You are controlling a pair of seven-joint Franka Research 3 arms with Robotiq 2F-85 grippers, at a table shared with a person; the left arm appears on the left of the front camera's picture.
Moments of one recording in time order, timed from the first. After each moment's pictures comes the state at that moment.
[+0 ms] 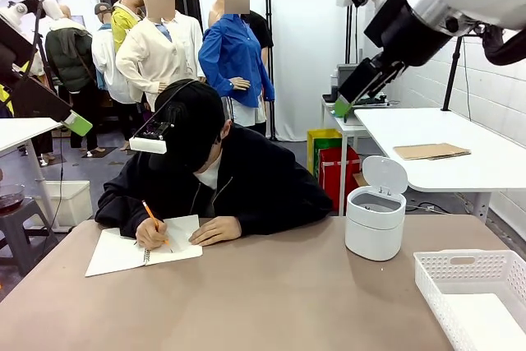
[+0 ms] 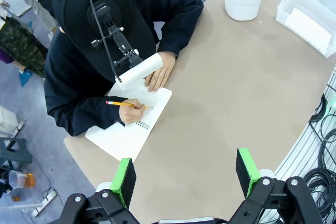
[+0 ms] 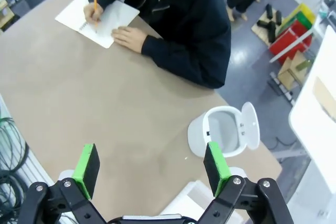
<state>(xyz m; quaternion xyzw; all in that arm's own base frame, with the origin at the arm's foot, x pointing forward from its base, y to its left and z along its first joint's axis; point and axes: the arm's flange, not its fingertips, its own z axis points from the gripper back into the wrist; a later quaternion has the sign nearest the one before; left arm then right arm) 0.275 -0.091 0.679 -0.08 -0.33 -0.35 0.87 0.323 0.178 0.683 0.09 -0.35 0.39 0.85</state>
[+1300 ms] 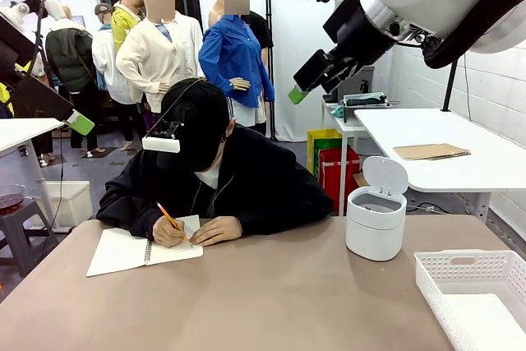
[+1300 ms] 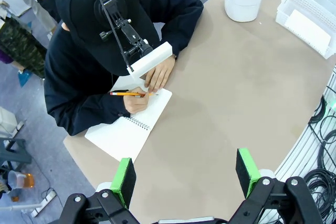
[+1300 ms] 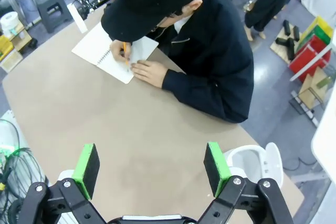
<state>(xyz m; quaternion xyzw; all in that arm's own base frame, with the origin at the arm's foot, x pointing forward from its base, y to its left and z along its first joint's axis) 0.276 -0.092 0.679 -0.08 -0.33 -0.35 0.87 0.362 0.224 0.678 0.16 -0.36 0.38 0.84</state>
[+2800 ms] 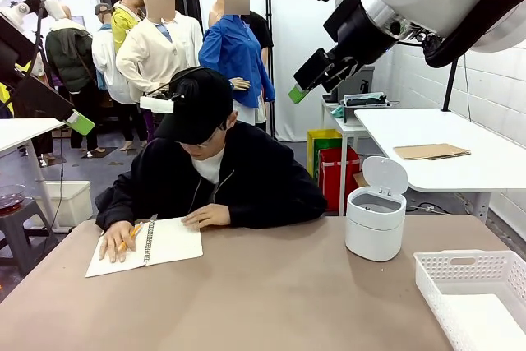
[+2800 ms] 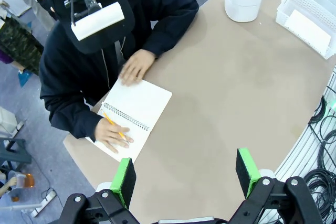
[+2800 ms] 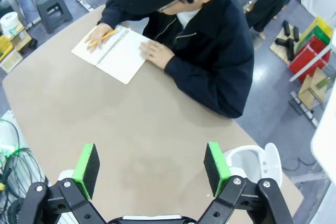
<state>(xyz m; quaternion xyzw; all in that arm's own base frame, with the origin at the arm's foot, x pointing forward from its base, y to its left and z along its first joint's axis) 0.276 -0.092 0.679 -0.08 -0.33 -0.35 0.87 0.361 0.223 0.679 0.16 -0.36 0.38 0.84</state>
